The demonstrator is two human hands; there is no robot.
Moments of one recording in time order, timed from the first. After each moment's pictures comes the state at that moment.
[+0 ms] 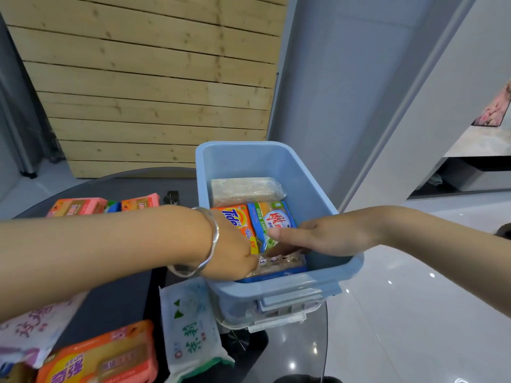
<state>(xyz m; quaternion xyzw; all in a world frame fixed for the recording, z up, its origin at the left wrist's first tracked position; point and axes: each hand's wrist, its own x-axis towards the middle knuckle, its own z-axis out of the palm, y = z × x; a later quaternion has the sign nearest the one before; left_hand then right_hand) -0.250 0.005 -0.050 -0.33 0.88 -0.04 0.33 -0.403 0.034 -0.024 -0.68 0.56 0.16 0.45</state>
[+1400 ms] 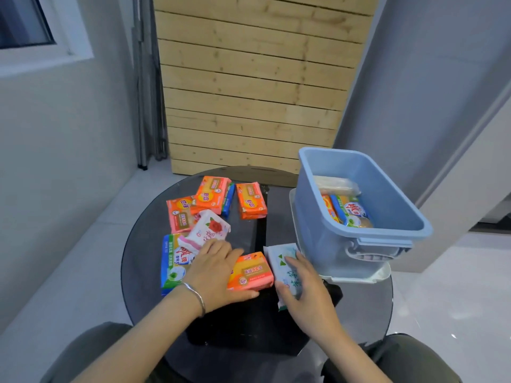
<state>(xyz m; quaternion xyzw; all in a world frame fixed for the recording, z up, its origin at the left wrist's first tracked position) -0.053 0.121 -0.176 -0.57 0.82 0.00 -0.05 -0.261 0.153 -0.196 -0.69 0.63 -0.30 0.20</state>
